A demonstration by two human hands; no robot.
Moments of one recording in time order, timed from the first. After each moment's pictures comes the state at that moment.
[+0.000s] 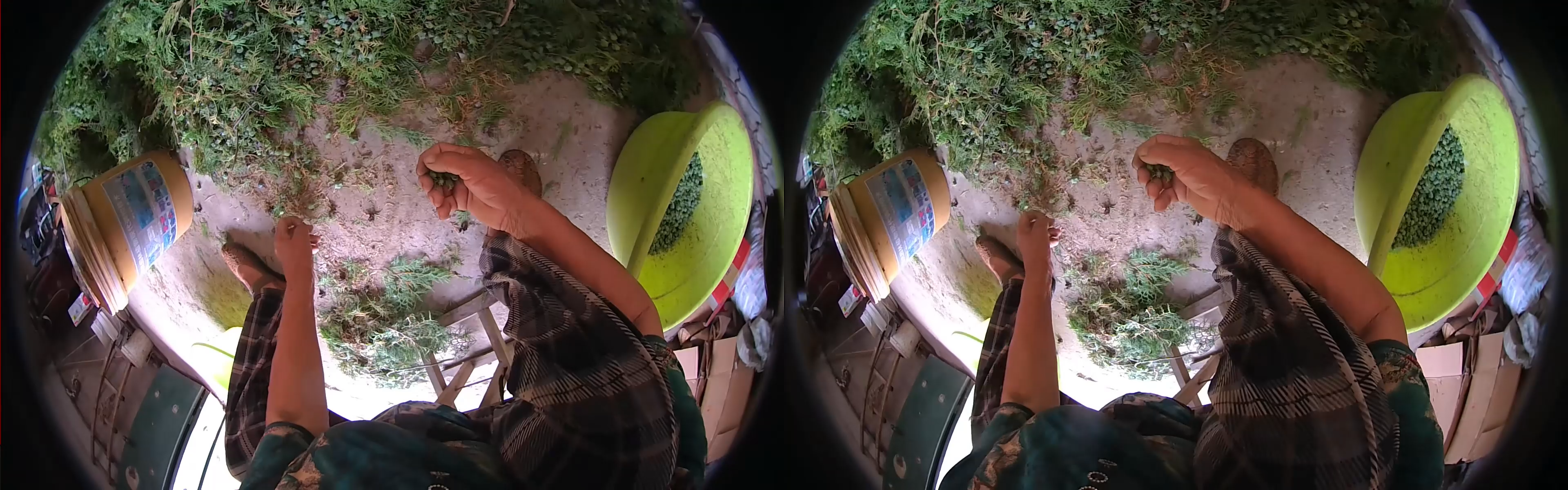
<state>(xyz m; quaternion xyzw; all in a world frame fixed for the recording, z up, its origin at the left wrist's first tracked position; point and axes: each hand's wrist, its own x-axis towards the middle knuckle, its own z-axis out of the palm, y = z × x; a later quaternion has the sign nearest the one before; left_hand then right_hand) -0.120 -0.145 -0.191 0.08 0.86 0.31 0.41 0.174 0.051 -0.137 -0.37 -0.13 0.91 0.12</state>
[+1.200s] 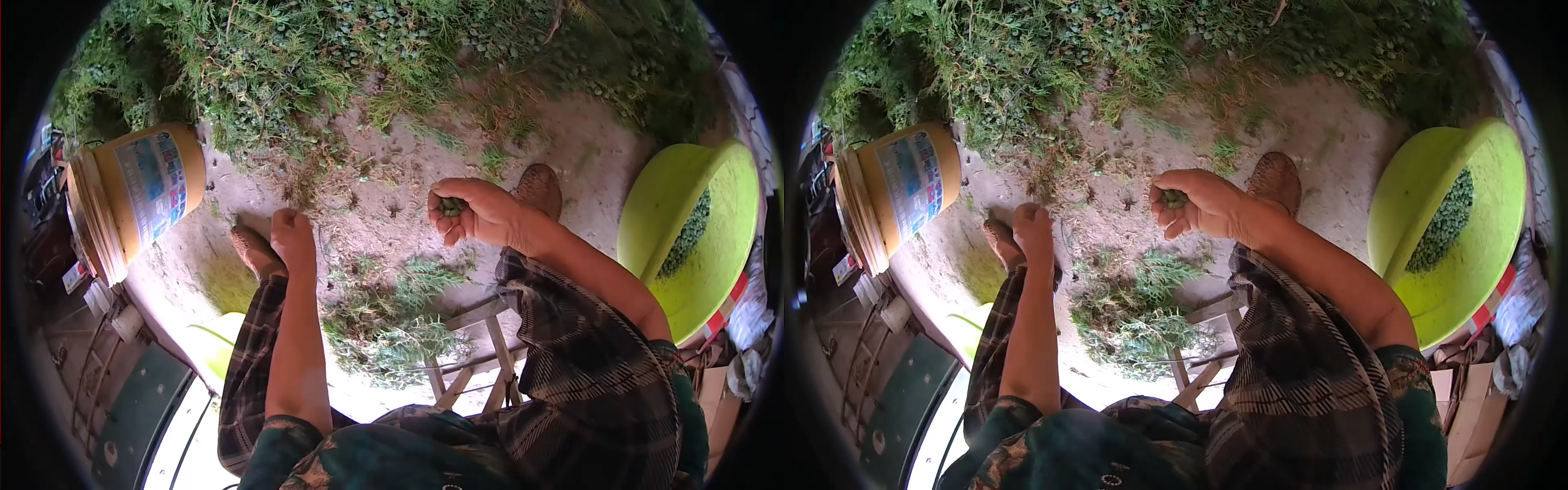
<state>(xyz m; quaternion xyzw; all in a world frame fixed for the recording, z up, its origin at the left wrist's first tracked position) -0.129 -0.135 -0.166 0.31 0.93 0.12 0.14 0.154 0.029 -0.157 -0.36 -0.06 0.93 -0.03</state>
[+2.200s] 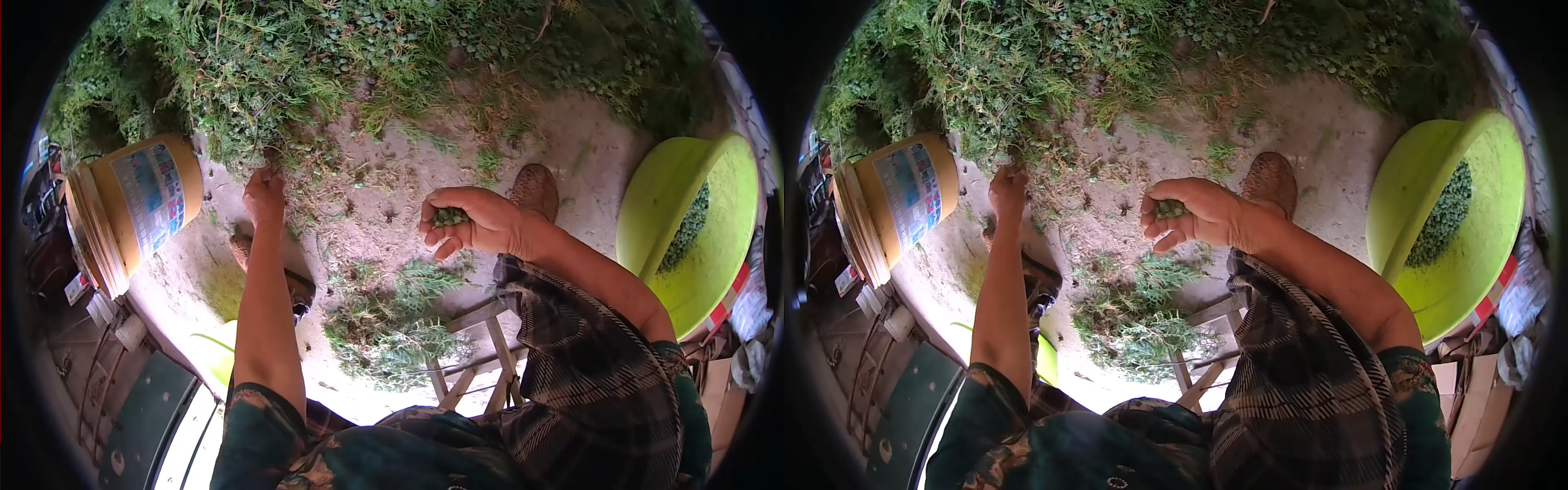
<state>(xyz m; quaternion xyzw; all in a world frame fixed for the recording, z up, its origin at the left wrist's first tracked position) -0.198 -0.074 -0.190 0.38 0.91 0.10 0.13 0.161 0.028 -0.153 -0.29 -0.01 0.96 -0.04</state>
